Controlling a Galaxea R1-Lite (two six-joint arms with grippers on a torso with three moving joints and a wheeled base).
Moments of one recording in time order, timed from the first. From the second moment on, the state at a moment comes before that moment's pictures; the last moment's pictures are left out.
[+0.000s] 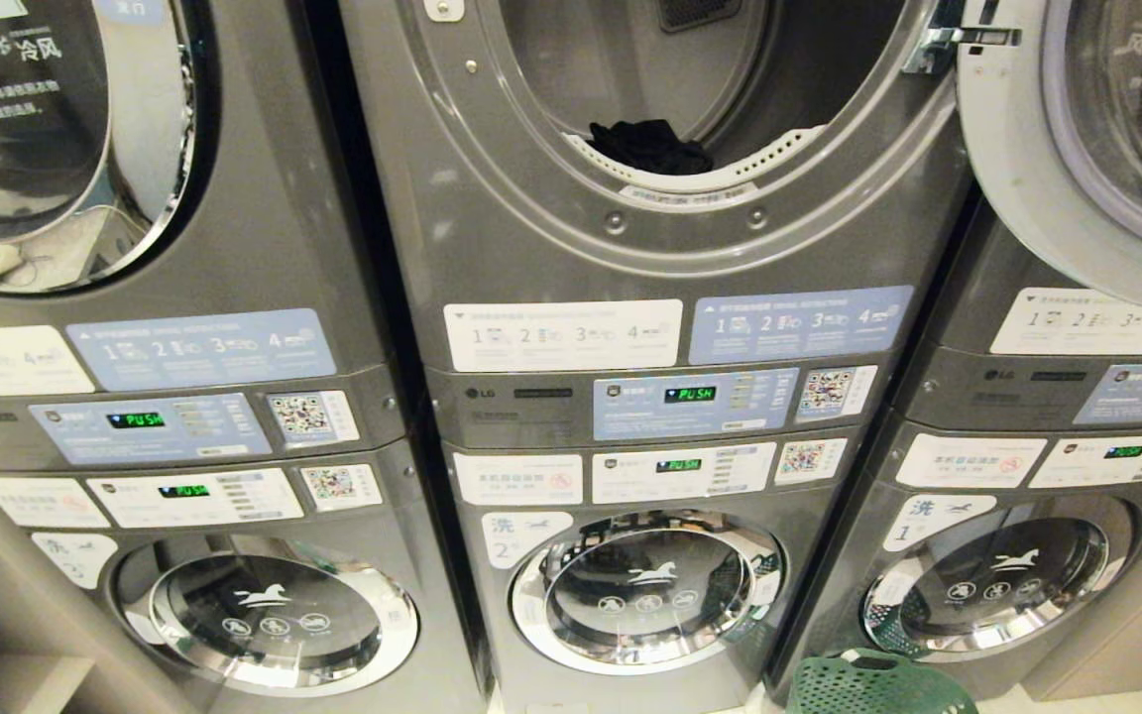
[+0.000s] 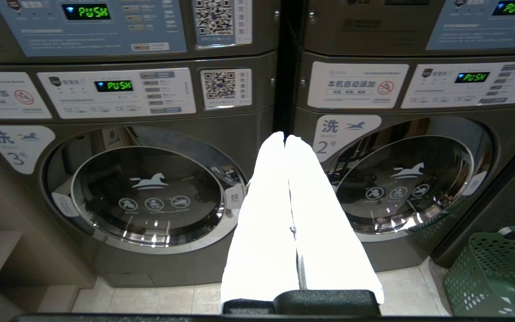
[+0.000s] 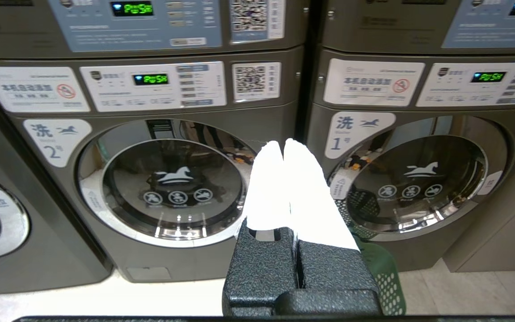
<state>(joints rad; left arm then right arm) 0.00 0.00 0.00 0.00 0.00 0.01 -0.01 0.00 0.00 0.00 0.00 0.00</state>
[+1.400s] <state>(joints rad) 0.00 0.00 0.00 0.00 0.00 0.01 -0.01 0.00 0.00 0.00 0.04 -0.10</state>
